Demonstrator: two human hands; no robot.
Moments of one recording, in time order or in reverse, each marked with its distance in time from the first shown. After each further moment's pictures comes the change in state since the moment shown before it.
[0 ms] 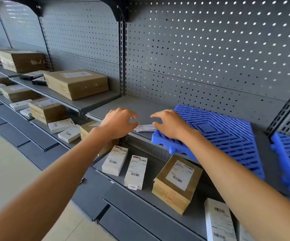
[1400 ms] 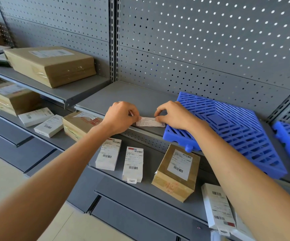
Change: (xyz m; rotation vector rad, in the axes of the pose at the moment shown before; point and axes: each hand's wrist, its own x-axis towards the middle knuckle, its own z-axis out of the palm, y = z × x) left_hand 0.036 -0.060 0.052 -0.411 -0.015 0.030; right_hand 0.032 -0.011 0.016 0.044 -0.093 0.211
